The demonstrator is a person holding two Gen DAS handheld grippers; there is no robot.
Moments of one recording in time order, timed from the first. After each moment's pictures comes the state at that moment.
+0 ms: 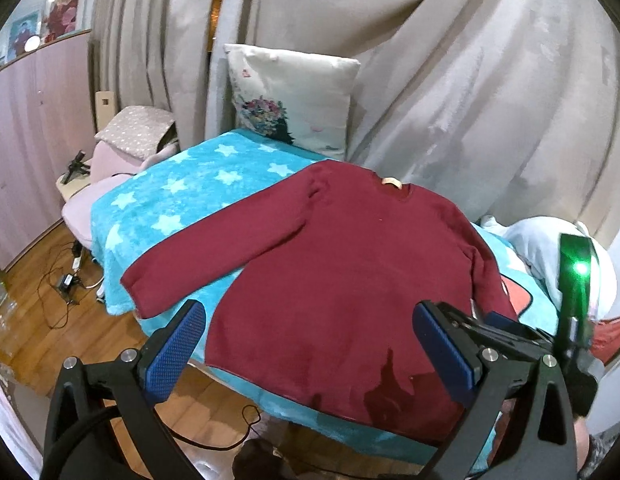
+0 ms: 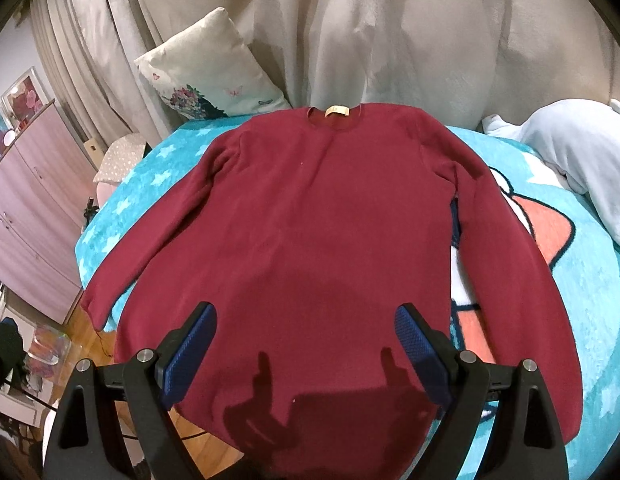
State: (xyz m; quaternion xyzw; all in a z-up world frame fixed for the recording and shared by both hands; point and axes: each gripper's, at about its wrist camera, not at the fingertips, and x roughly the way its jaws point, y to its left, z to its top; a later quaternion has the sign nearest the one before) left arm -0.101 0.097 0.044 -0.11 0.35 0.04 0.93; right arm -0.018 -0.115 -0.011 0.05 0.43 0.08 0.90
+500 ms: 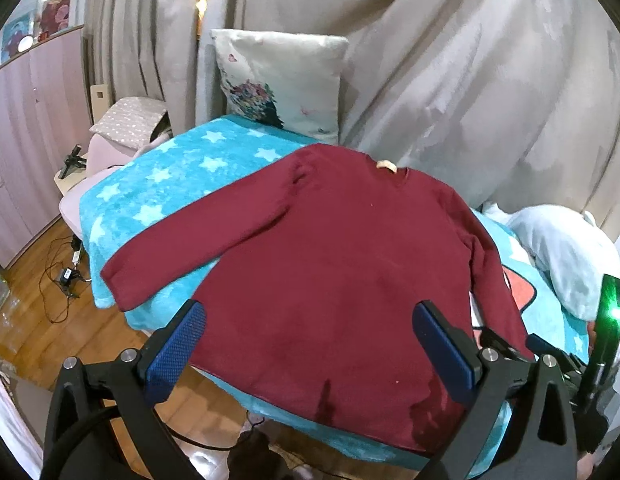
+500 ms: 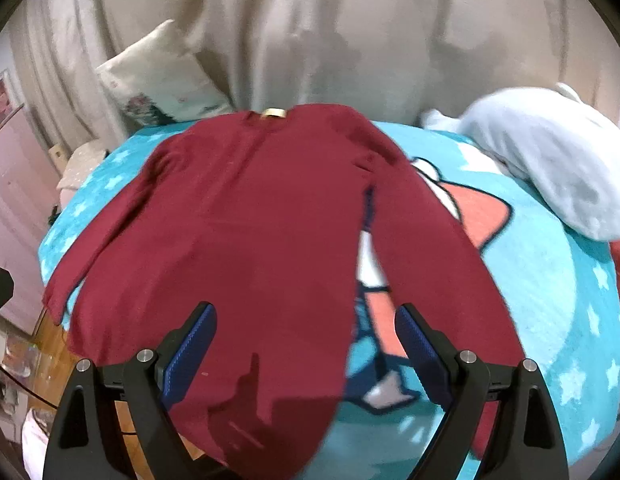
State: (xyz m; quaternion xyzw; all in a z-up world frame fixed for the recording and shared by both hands) left arm -0.074 0.063 0.030 -0.09 0.38 0.03 0.92; right arm -0.041 -0.177 -0.013 0.04 0.43 0.01 0.90
